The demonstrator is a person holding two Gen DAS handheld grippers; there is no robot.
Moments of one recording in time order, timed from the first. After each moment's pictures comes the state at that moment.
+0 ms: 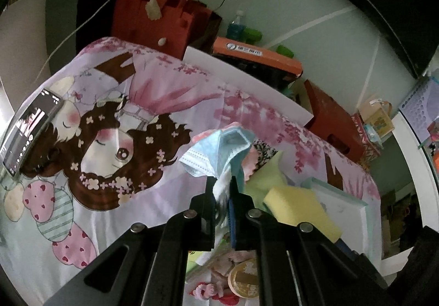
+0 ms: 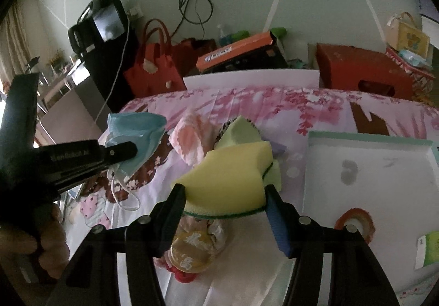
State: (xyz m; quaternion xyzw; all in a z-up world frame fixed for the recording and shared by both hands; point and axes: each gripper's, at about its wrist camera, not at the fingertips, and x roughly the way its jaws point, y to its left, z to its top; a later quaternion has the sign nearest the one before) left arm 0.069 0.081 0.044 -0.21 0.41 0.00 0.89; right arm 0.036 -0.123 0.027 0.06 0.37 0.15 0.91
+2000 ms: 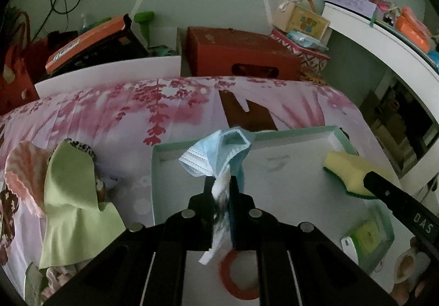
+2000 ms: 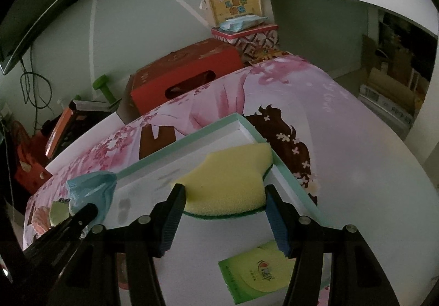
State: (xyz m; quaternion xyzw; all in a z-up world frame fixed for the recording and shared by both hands) left arm 0.120 -0.171 0.000 -0.01 0.42 -0.18 0.89; right arm 0.030 -0.382 0.010 0.19 0.36 -0.16 0.90
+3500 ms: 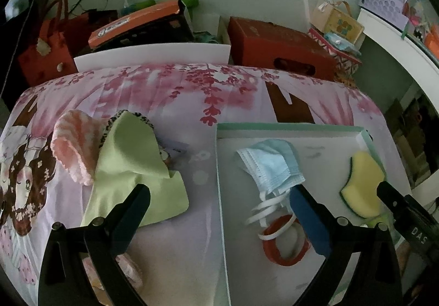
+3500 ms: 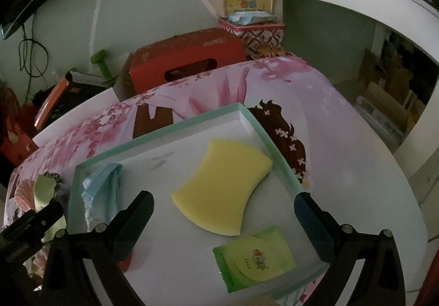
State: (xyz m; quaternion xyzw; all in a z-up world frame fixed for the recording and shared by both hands) left arm 0.105 -0.122 0.011 -0.02 0.45 -0.10 0.89; right arm 0.032 -0.362 0.012 0.13 0.40 -0.18 0.89
